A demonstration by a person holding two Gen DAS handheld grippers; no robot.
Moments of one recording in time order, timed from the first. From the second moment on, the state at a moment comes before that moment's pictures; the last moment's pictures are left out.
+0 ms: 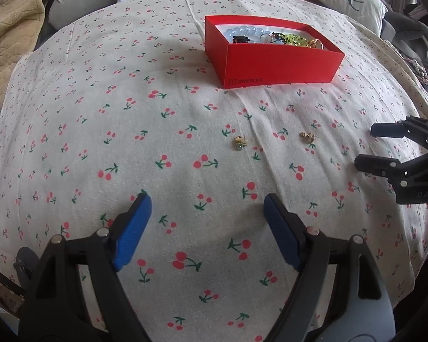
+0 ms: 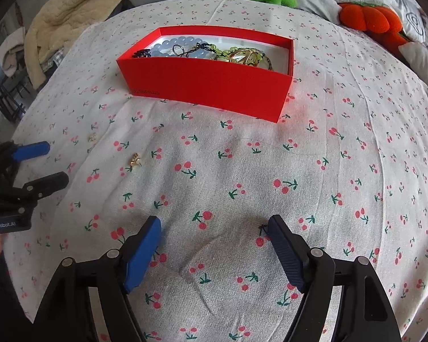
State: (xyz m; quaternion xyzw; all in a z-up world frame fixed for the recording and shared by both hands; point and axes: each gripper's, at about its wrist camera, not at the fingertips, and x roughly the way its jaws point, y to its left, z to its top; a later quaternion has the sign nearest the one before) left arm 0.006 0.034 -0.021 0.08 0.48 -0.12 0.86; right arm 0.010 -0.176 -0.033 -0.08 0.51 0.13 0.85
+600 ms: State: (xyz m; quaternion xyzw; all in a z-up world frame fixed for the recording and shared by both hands) left arm 0.022 0.008 -0.024 0.05 0.45 -0.16 0.88; right arm 0.009 -0.167 -0.040 -0.11 0.48 0.14 0.86
